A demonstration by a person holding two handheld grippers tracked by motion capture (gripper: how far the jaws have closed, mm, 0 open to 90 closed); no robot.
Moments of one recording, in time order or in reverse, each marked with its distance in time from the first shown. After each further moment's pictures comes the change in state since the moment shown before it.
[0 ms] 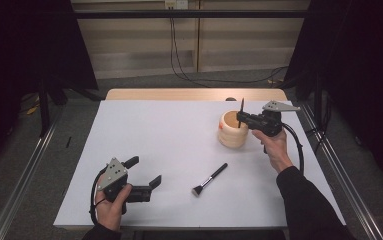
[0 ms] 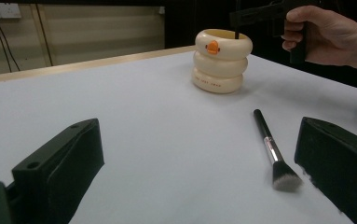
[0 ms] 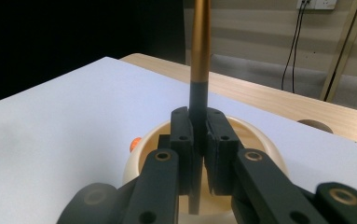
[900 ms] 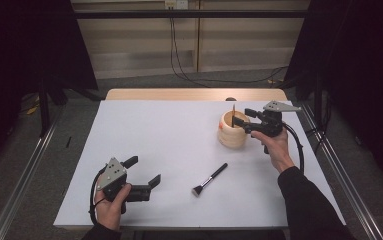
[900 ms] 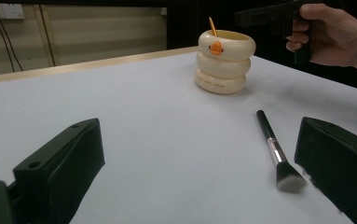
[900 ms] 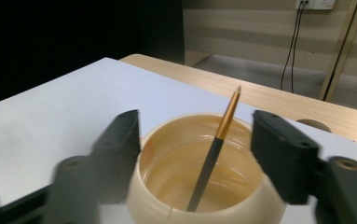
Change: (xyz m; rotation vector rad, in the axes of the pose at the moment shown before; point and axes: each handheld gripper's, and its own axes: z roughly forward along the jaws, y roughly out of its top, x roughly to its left) left arm 0.002 -0.001 0.000 -0.009 0.008 -0.007; right arm 0.001 0.001 -0.002 -0.005 -0.008 -0.003
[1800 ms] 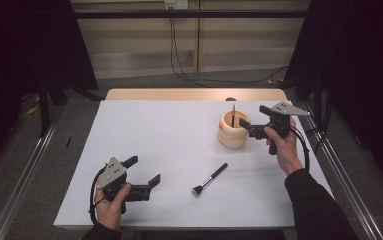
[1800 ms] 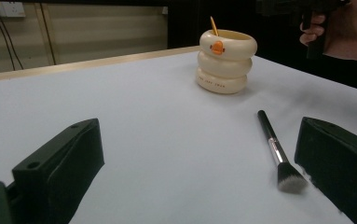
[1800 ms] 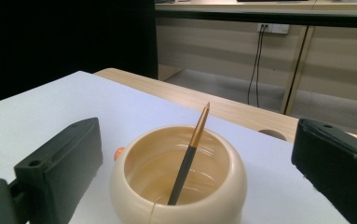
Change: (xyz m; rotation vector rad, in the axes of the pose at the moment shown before) left arm 0.001 0.000 0.001 0.004 0.005 -0.006; right arm 0.009 0.004 -0.024 -0.062 -0.136 -0.031
